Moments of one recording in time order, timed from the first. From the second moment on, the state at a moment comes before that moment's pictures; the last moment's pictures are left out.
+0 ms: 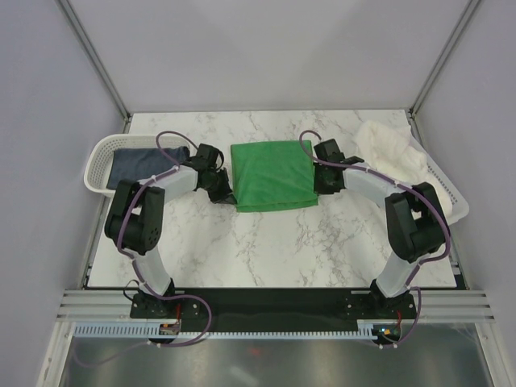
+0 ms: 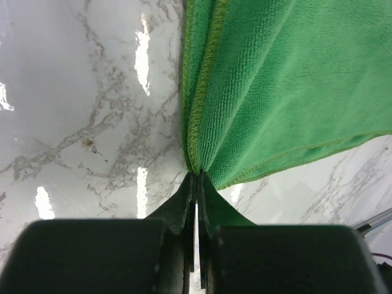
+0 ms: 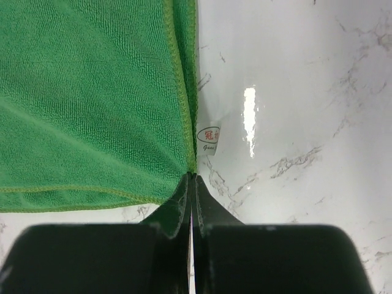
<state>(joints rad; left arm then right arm) -0.32 1.81 1.11 -0.42 0.30 -0.60 0.38 1.75 1.15 -0.47 0.13 0.42</state>
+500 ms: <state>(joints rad) -0.32 1.82 1.13 -0.45 0.24 -0.58 0.35 1.73 1.16 -0.45 0.13 0.41</state>
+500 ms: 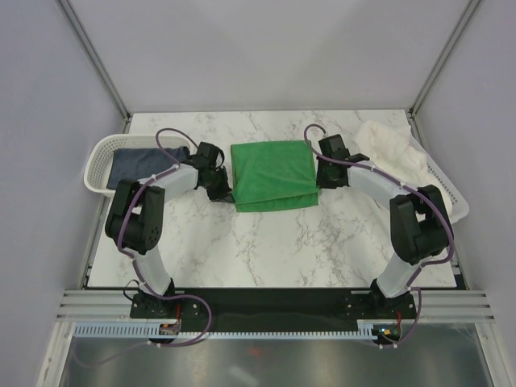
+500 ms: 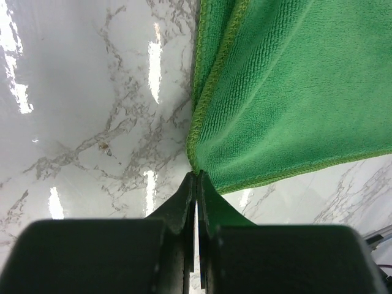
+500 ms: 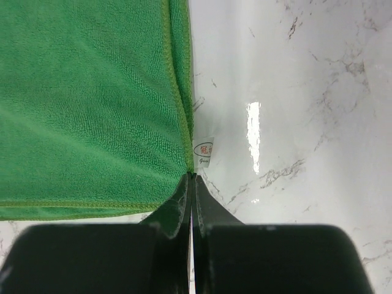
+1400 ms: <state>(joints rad) -0.35 1.70 1.14 -0.52 0.21 -0.56 0.31 1.62 1.06 -0.41 0.06 0.40</state>
